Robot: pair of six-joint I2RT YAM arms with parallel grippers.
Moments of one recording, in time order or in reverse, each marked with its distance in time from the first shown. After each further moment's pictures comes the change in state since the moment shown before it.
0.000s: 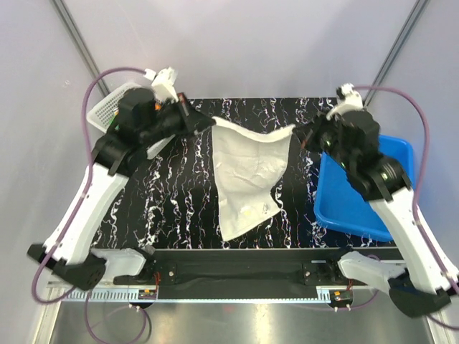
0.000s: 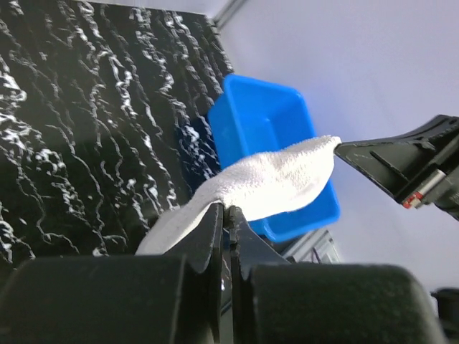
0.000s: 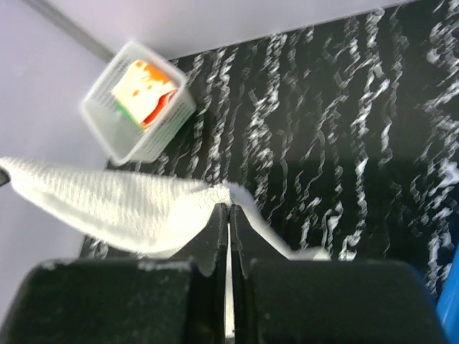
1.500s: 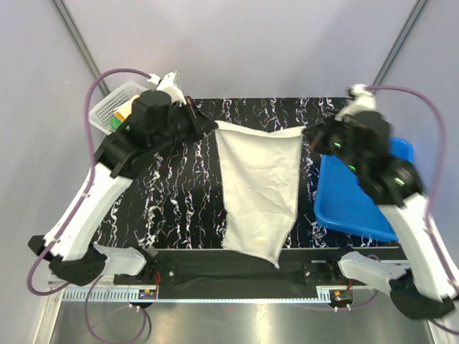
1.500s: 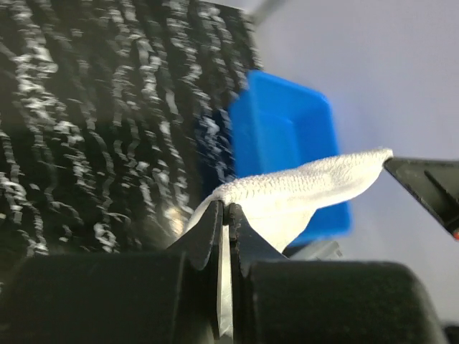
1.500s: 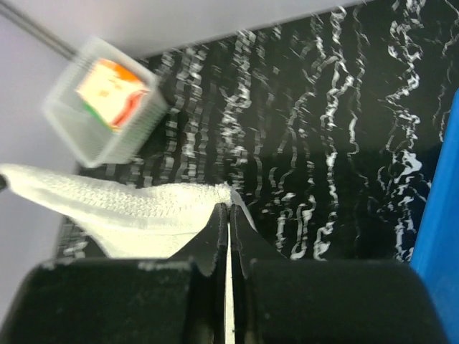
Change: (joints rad) left arm -0.177 0.065 0.146 -0.175 -0.303 -0.068; right arm 0.000 -0.007 0.132 -0.147 0.064 -0.008
